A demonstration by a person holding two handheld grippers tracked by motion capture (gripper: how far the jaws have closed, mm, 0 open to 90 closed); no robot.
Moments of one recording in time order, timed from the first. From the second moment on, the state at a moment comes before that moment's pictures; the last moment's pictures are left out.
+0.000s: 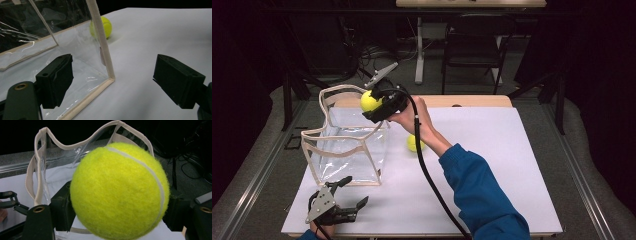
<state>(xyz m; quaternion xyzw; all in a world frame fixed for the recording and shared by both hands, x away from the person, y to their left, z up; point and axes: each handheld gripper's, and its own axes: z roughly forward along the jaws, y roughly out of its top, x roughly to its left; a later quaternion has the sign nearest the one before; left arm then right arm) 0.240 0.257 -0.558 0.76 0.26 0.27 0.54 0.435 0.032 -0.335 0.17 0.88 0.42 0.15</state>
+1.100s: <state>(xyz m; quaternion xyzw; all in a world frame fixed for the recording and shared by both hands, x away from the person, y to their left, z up) 0.240 0.256 -0.558 0.76 0.26 0.26 0.54 0.442 0.062 -0.346 0.17 0.91 0.36 0.15</state>
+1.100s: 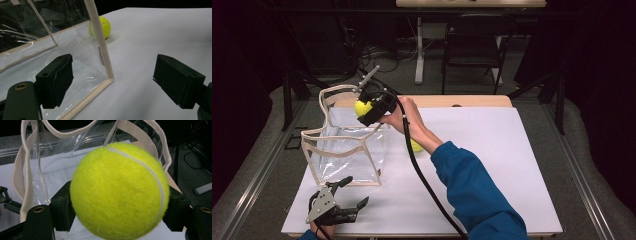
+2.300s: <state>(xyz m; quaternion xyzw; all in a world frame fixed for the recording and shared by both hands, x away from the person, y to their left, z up) 0.241 0.256 -0.559 0.76 0.26 0.26 0.54 0.451 0.088 -0.364 0.17 0.92 0.33 0.12</state>
